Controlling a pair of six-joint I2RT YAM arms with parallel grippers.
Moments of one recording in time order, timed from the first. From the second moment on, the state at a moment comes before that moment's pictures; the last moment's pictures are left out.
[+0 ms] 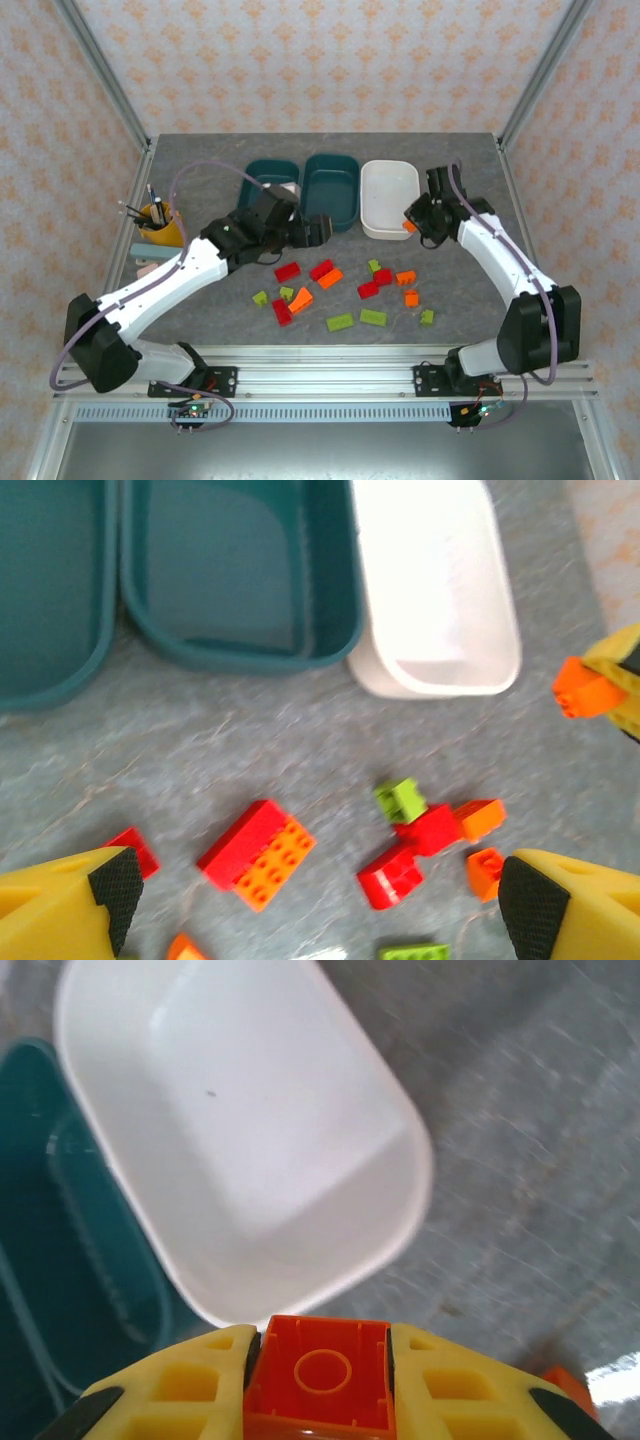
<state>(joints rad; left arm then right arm) -0.69 1.36 1.22 -0.60 -0.07 -0.73 0.21 1.43 1.16 -0.71 -0.05 0.95</state>
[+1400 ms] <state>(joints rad) -0.59 1.19 0.97 -0.96 -0.13 -0.98 0.71 1.21 0.90 -0.42 0.00 0.58</state>
